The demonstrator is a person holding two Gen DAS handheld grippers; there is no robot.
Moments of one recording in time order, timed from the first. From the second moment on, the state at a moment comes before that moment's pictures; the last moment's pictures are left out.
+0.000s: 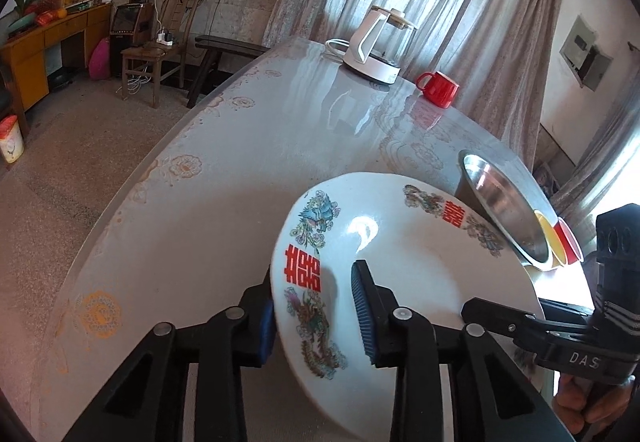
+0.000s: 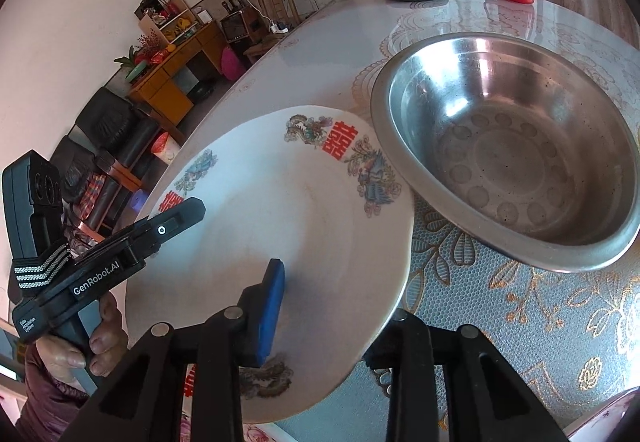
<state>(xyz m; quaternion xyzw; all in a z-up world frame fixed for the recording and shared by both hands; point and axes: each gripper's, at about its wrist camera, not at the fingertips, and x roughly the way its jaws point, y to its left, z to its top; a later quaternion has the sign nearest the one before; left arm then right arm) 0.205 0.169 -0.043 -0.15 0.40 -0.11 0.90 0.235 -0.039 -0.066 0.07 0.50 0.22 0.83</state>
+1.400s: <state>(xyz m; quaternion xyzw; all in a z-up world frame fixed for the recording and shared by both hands) 0.049 0.034 0.035 -0.08 0.29 -0.29 0.91 0.058 -0.166 0.026 0.08 0.37 0.20 0.90</state>
